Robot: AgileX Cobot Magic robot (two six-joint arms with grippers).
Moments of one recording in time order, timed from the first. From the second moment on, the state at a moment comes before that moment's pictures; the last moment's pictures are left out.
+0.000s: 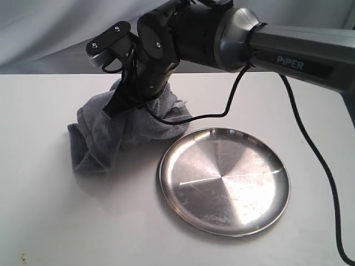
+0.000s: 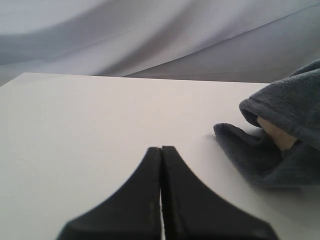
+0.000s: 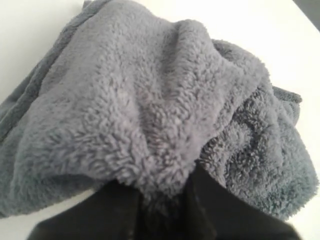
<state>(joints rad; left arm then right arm) 0.06 0.00 0.00 0.14 0.30 -0.15 0.76 2.12 -1.84 -0.13 0.78 -0.10</state>
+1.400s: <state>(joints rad) 0.06 0.00 0.00 0.14 0.30 -0.15 0.76 2.08 -1.84 -0.19 0.46 -0.10</state>
